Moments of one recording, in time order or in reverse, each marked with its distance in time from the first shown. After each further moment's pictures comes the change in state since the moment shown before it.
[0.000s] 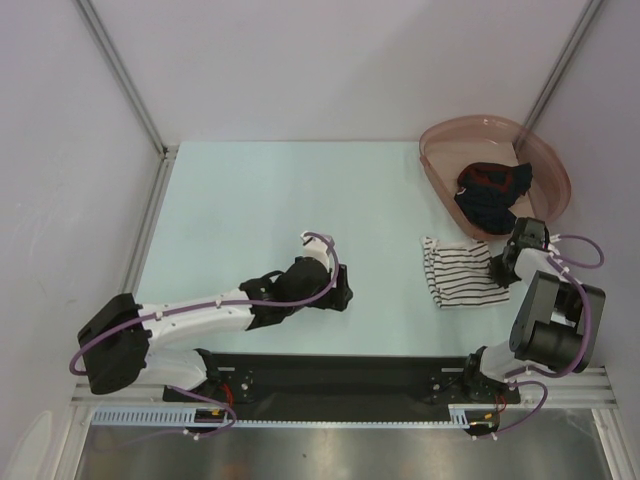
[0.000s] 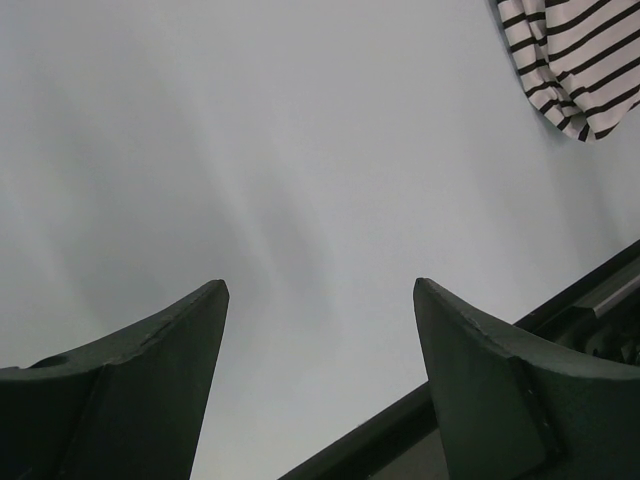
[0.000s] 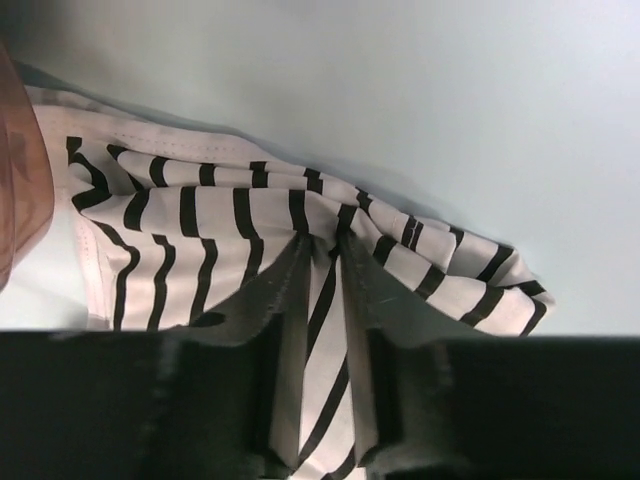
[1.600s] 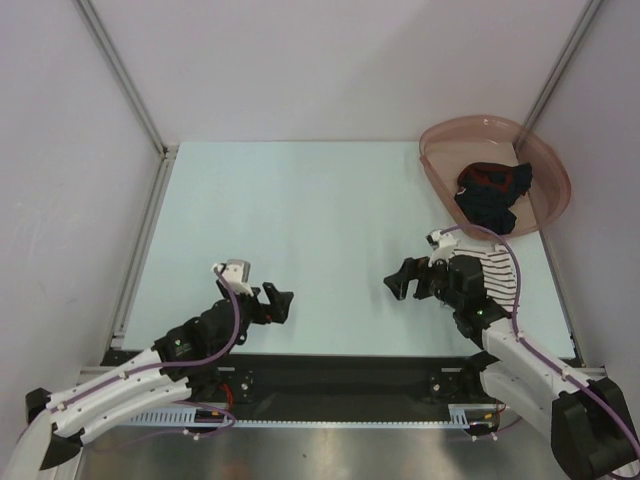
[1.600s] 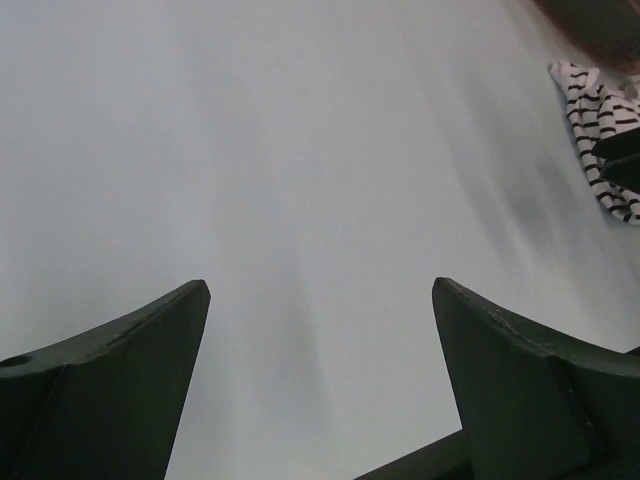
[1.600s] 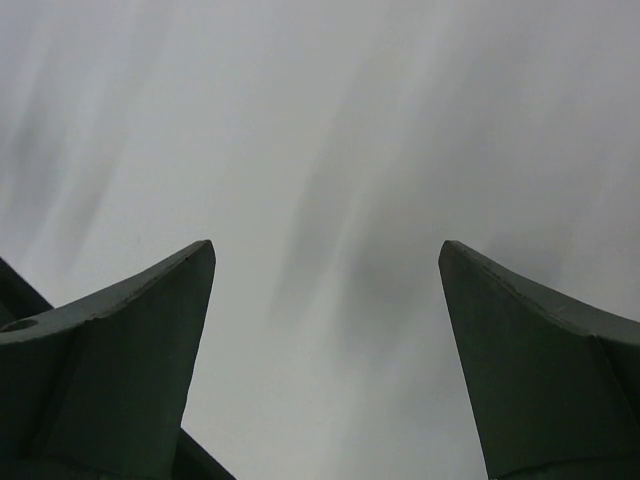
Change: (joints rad) left arm 0.030 -0.860 -0.406 -0.169 -0.299 0.065; right arm 0.702 -0.612 -0.441 0.512 -0.429 -0.492
